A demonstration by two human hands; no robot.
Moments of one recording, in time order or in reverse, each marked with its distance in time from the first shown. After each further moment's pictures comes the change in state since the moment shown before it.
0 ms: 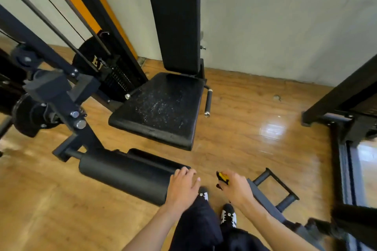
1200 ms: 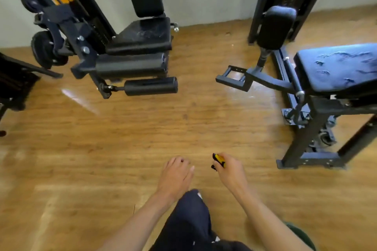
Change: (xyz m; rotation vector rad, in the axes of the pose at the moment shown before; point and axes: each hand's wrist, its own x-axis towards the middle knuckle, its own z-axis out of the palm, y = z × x) left_hand -0.672 -0.212 0.200 0.228 -0.122 0.381; right_hand -0.638 0.093 0.443 0.390 0.312 0.174
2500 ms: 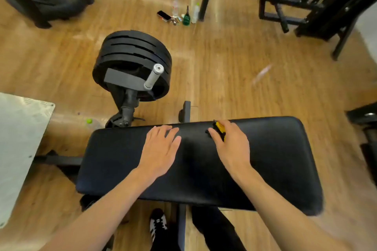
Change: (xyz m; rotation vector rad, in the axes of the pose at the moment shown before) left_hand -0.755 -0.289 0.344 -0.703 0.846 -1.304; right_hand -0.571 -0.126 0.572 -0.703 -0.673 -1.396
